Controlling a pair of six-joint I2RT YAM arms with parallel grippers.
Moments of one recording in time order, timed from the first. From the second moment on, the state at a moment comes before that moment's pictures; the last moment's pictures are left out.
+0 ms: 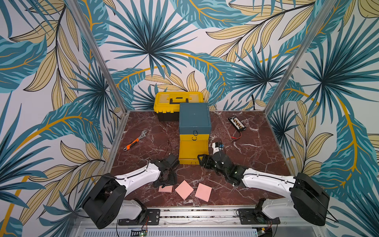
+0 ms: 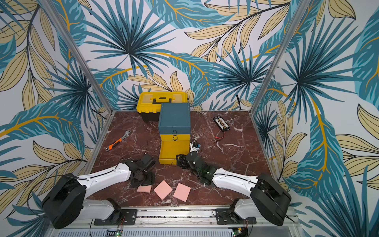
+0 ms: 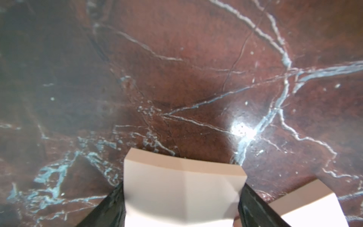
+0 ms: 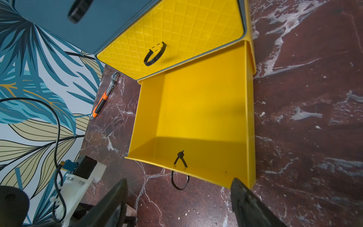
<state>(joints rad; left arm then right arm) -0.65 1.35 0.65 -0.78 -0.03 -0.82 0.84 1.35 0.63 0.16 0.23 0.90</state>
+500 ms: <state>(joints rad) -0.65 1.29 0.87 -0.86 0.00 -0.80 0.83 1.27 0.62 0.14 0.24 0.90</state>
